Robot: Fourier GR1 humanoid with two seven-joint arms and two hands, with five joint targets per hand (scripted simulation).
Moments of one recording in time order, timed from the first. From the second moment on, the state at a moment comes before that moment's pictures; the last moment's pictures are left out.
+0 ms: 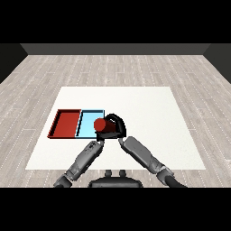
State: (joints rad) left arm -0.39 0.01 -0.50 -1.15 0.32 0.64 -0.33; right arm -0.56 -0.01 0.64 -1.27 -0.41 -0.62 -0.33
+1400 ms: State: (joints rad) left arm -0.32 0.06 -0.42 -1.19 0.24 0.60 -0.33; right arm -0.36 -0.11 0.44 -1.54 -0.28 -0.49 -0.29
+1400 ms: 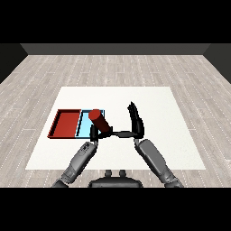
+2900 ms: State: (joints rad) left arm -0.68 0.43 -0.07 -0.38 0.09 0.48 -0.26; right arm -0.07 -0.30 0.17 -1.54 -0.32 -0.38 -0.31
